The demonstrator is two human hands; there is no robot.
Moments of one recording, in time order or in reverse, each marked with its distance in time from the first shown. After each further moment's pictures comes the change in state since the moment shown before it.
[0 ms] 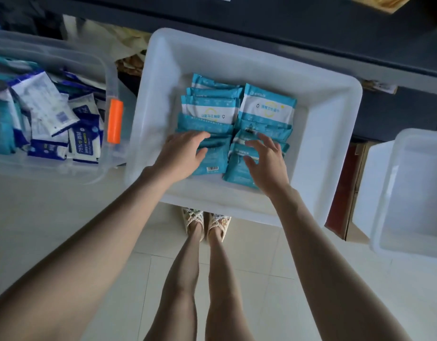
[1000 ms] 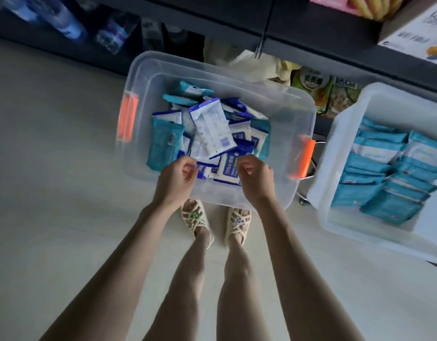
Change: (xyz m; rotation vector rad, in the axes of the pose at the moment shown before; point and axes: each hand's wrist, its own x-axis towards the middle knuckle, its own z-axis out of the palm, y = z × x) left_hand -0.129 -0.347 -0.154 -0.533 0.143 -0.415; right_hand 0.027 -0.372 0.208 0.350 -0.020 0.206
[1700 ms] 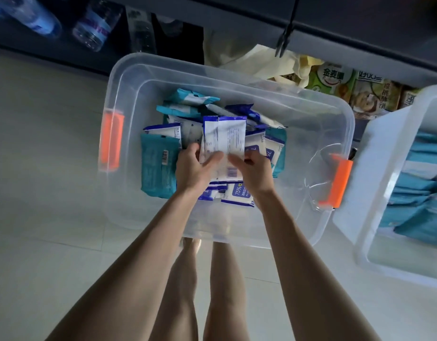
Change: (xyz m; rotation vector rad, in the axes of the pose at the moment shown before) left_hand 0.102 -0.007 0.046 -0.152 0.041 -0.255; right_hand 0.090 0.000 0.048 0.347 -0.020 0.172
